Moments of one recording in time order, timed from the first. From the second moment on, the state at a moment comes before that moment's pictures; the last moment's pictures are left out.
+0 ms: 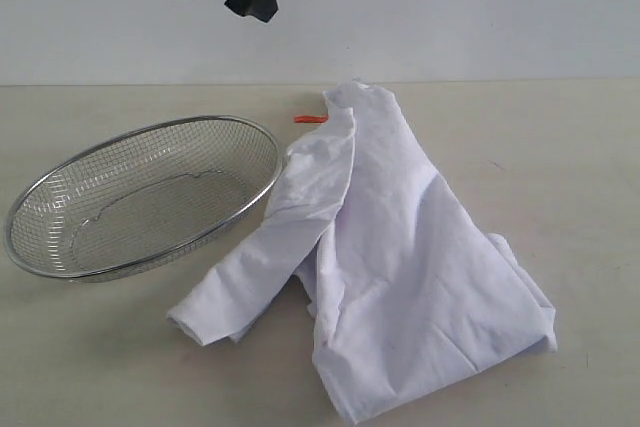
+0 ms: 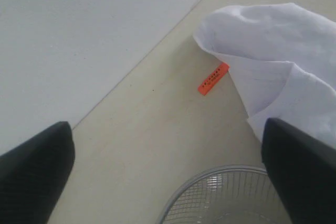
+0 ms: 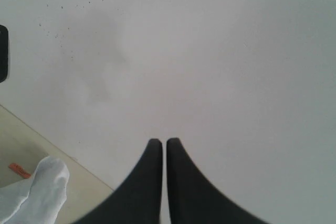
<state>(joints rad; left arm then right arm) -0.35 2.15 -2.14 -0.04 0.90 0.48 0.52 1.40 -1.88 -0.61 0.91 -0.08</state>
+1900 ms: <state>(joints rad) -0.17 2.36 -1.94 -0.34 0.86 0.70 0.39 1.55 -1.11 -0.56 0.16 0.19</state>
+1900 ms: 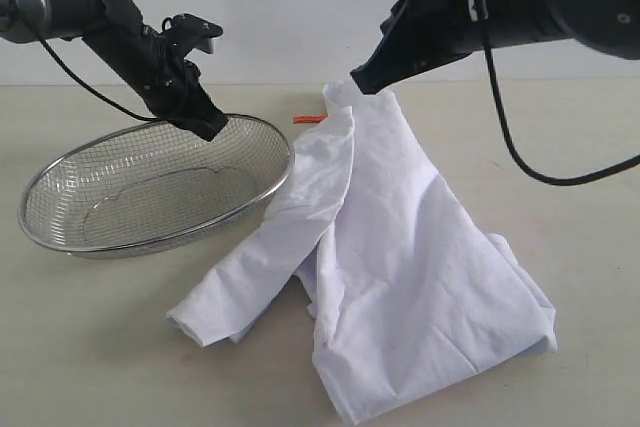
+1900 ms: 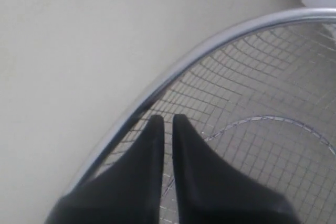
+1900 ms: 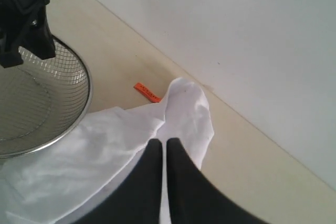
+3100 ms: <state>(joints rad) 0.12 2.37 -1.96 -0.41 0.65 0.69 0.27 1.85 -1.12 -0.53 -0.13 0.31</state>
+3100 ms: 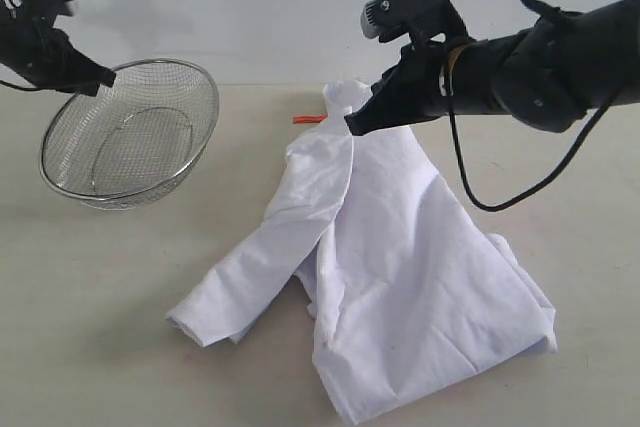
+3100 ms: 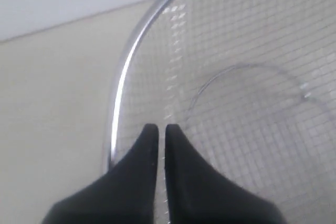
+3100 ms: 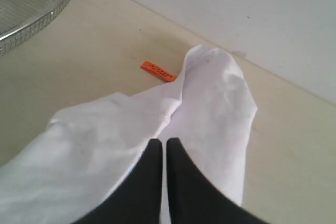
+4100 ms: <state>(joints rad) -0.08 2.23 -2.01 -0.91 1.05 0.94 0.30 2.04 -1.37 -0.47 0.09 0.72</state>
